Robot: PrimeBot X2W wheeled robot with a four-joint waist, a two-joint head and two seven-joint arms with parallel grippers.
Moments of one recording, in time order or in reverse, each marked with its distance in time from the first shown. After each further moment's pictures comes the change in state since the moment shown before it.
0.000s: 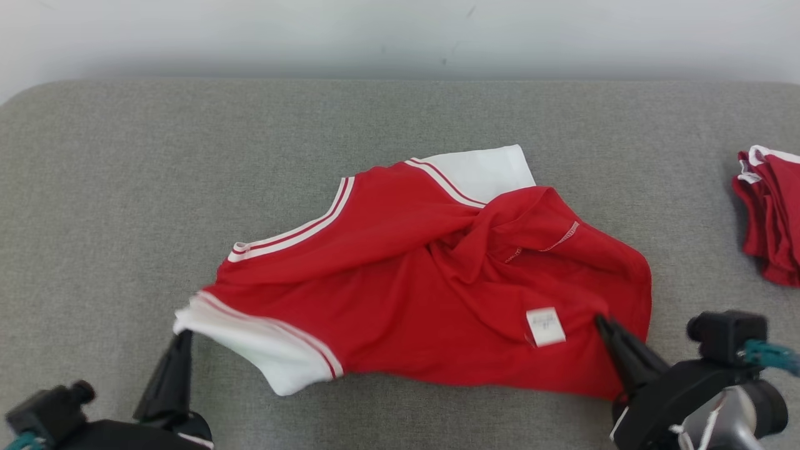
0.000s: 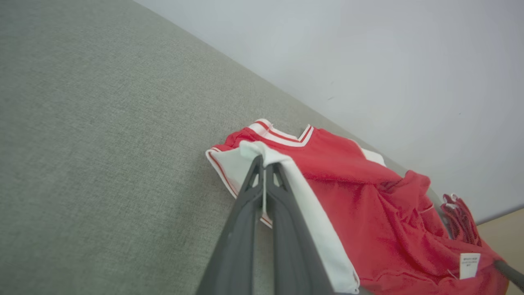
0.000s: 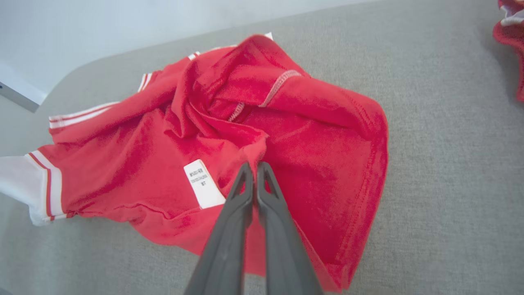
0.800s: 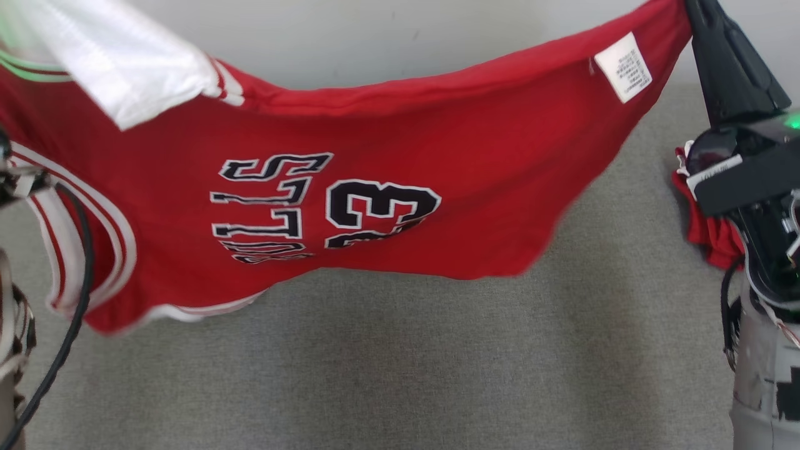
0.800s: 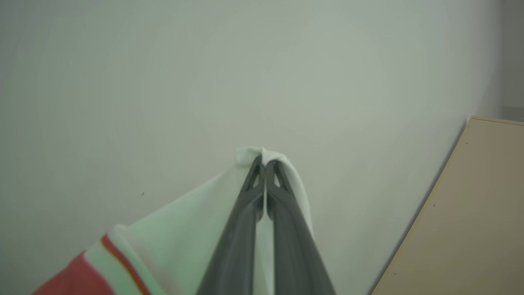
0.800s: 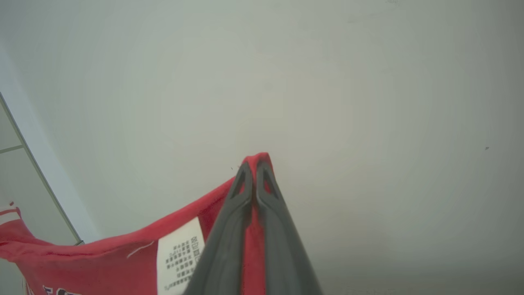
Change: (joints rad) left arm -0.648 0.057 0.207 -0.333 -0.370 0.124 0.156; right arm -0.662 -0.103 -0.022 0.031 0.281 0.000 -0.151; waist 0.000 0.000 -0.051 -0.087
